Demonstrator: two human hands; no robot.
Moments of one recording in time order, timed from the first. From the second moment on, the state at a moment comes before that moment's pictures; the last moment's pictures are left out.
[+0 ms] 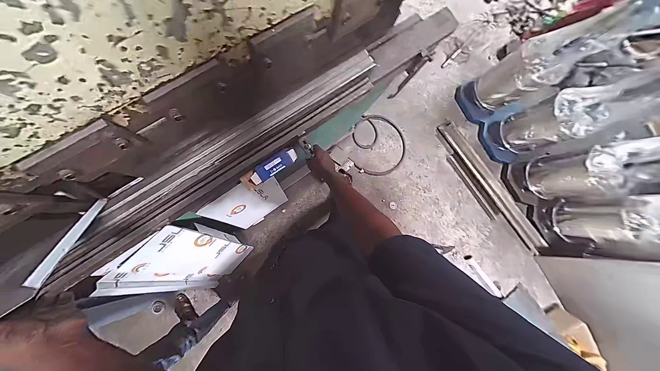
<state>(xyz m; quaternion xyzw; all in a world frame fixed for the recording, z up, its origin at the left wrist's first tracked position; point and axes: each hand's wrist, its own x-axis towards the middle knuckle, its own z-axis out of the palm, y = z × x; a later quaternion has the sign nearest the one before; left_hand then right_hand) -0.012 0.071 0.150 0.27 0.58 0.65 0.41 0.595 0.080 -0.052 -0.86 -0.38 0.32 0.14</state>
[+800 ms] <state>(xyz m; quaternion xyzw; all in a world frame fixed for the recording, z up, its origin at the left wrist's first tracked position) 0.013 0.085 0.154 0.11 0.68 0.67 0.27 0.587 0.085 -0.055 -0.84 -0.42 0.31 0.14</state>
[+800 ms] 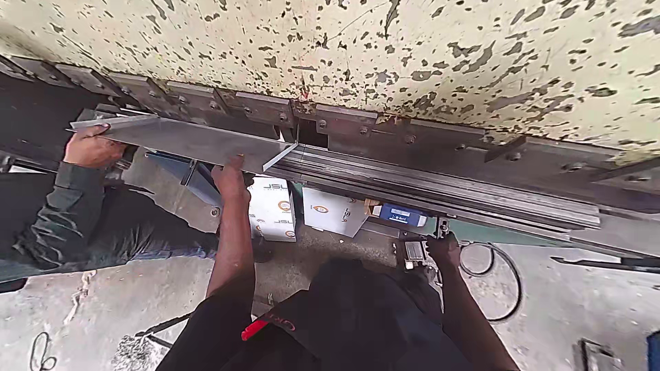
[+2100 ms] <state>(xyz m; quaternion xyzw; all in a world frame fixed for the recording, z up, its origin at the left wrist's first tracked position) 0.018 0.096 0.174 0.07 0.69 0.68 0.22 0.523 0.069 0.069 -0.68 -0.69 0.23 0.07</state>
